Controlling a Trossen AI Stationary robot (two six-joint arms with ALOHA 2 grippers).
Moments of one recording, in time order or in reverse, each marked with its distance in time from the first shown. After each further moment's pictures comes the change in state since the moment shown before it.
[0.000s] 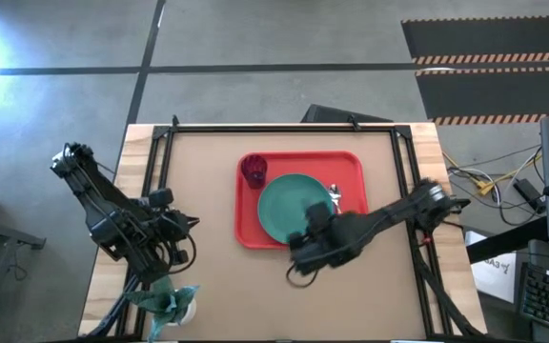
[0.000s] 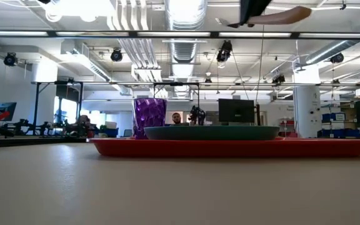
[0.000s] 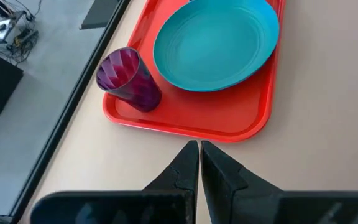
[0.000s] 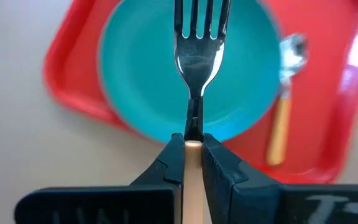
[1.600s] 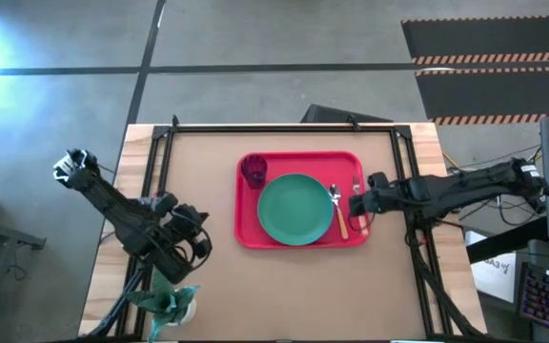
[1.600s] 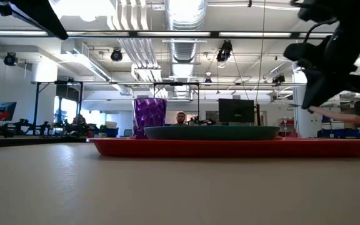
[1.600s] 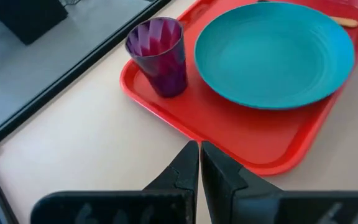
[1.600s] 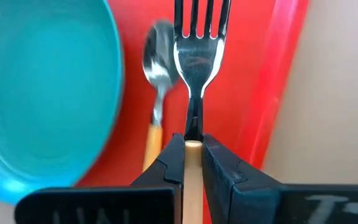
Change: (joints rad) left arm 0.107 0.101 -0.137 0.087 -0.075 -0.427; right arm -0.333 -1.017 -1.417 0.786 -0.151 -0.272
